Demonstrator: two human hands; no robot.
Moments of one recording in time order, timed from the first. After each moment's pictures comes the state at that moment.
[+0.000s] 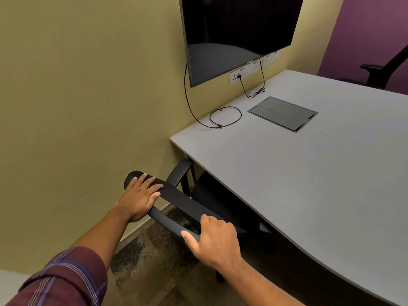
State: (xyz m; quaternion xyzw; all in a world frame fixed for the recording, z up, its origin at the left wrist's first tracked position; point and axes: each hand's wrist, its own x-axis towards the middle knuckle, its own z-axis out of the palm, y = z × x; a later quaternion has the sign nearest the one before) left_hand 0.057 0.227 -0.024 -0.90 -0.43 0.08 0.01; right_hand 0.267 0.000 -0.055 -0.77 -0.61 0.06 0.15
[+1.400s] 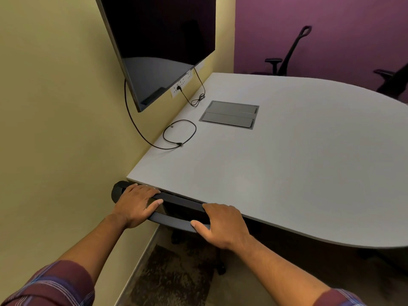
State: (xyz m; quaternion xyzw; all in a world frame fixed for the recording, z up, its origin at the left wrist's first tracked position) left_hand 0.149 0.461 -0.032 -0.98 -0.18 0.04 -0.01; right_hand 0.305 0.168 -0.053 -0.85 -0.49 0.04 0.20
